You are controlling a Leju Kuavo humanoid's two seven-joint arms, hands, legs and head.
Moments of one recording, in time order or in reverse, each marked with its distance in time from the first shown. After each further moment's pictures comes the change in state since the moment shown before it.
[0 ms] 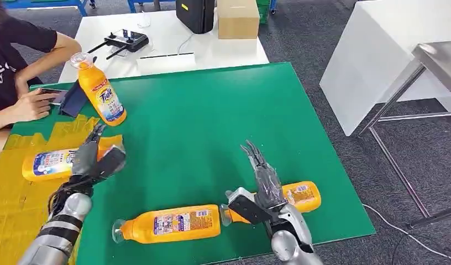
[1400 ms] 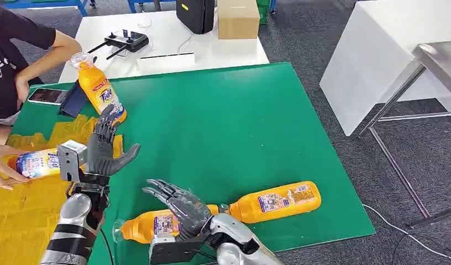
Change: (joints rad) left arm 0.092 -0.112 -0.022 -0.311 0.574 -0.312 -0.068; right arm -0.200 0.094 0.493 0.199 -0.092 0.157 0.016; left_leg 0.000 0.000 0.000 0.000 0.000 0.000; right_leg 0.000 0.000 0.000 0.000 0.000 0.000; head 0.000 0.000
